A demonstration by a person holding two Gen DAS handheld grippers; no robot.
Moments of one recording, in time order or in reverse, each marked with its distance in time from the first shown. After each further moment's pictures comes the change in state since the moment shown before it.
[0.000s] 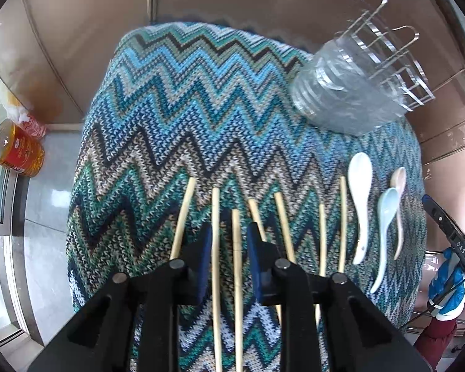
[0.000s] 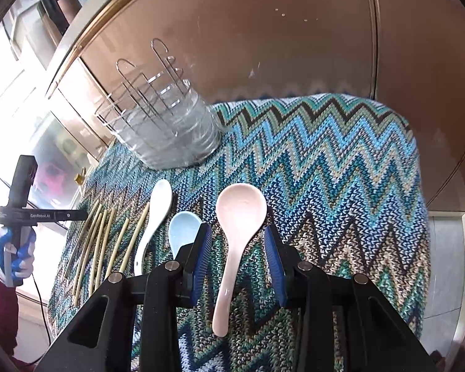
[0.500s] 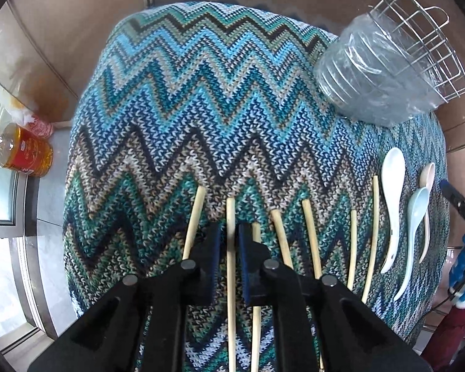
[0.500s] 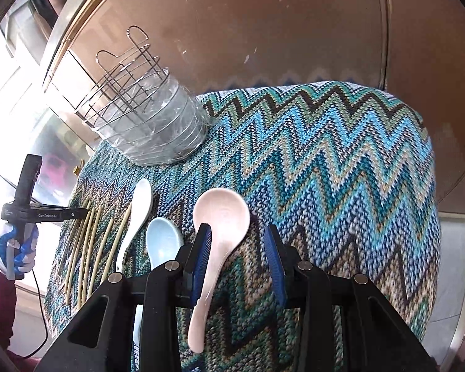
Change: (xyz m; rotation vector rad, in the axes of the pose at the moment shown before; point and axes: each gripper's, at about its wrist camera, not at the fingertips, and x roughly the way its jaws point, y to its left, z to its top) left arm 0.034 -0.004 0.015 0.031 0.067 0.084; right arm 0.027 -0.023 0.026 -0.011 0.078 0.042
